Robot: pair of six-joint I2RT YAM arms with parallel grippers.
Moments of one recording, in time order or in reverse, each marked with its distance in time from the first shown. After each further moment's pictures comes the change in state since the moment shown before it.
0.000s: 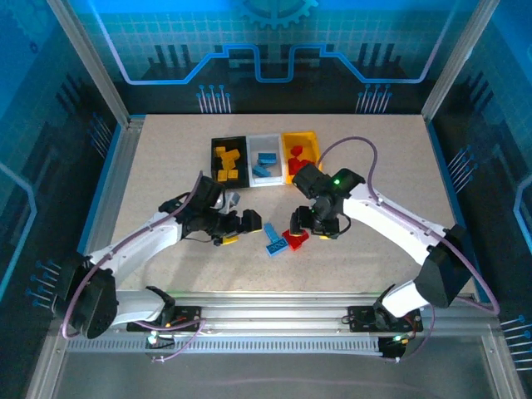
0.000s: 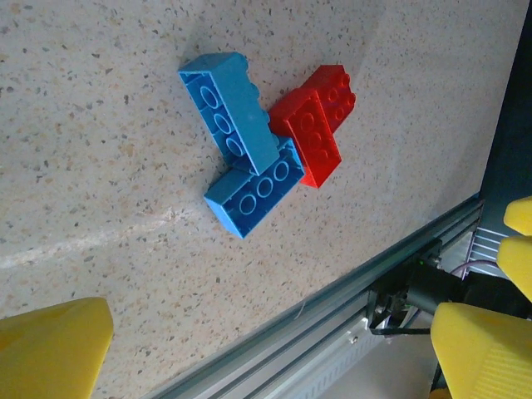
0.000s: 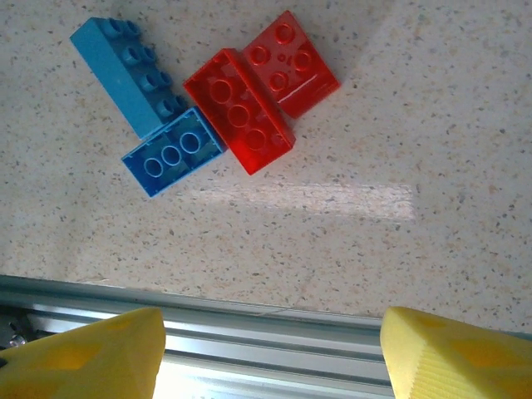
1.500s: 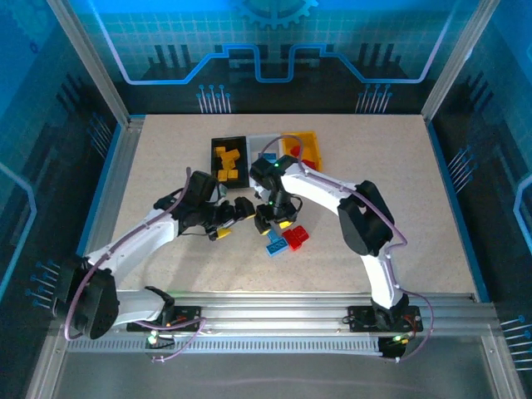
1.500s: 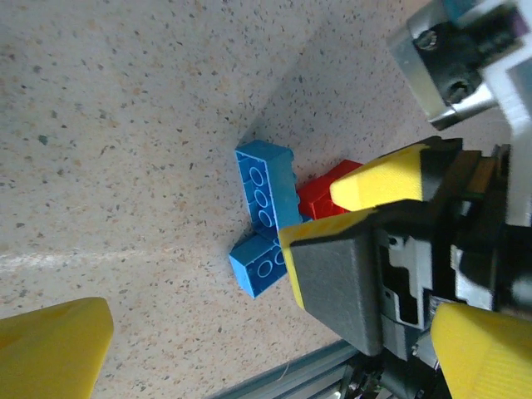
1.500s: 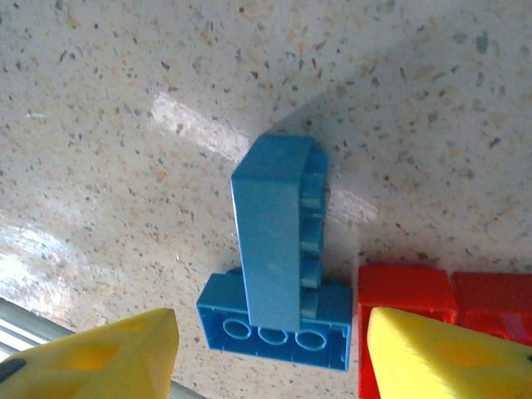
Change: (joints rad) left arm 0.062 -0.018 0.020 -0.002 -0.120 -0.164; right arm 0.044 0.625 0.438 0.000 -0.108 -0.471
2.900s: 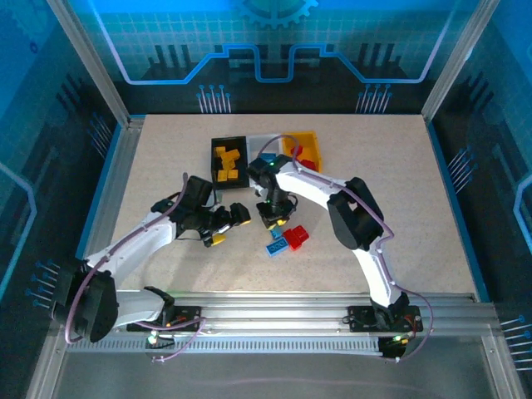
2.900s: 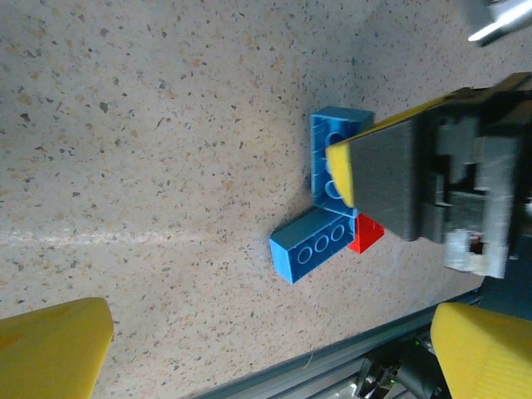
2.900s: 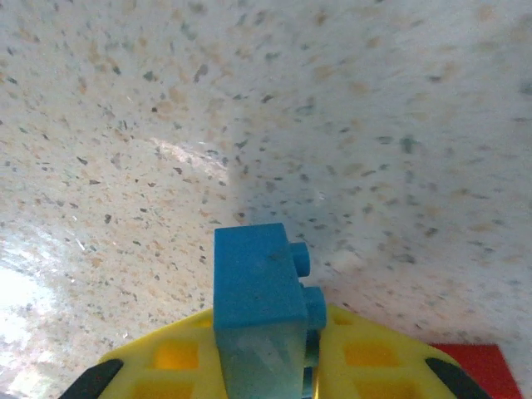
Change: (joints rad) left arm 0.026 -0.005 -0.042 -0.040 0.008 0.016; right arm -0.030 0.084 0.072 0.000 0.074 0.013
